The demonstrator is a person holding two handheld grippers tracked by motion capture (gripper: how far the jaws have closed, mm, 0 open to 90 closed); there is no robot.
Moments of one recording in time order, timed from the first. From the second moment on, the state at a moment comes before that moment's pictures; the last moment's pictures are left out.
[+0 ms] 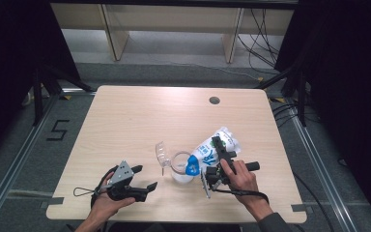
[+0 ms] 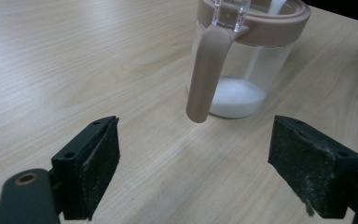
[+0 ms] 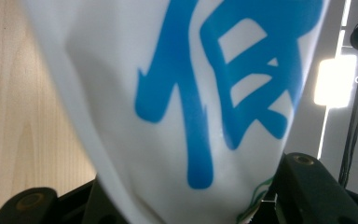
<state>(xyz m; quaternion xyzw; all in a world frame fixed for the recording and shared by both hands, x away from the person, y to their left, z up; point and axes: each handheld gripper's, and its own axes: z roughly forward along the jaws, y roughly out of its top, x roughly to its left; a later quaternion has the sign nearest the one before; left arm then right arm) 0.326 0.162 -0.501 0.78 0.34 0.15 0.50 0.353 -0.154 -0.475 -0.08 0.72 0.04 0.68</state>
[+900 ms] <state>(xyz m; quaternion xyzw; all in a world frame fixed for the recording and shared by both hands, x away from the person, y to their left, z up) 0.326 0.162 -0.501 0.78 0.34 0.15 0.50 0.352 -0.152 -0.471 -0.11 0.72 0.03 0.69</state>
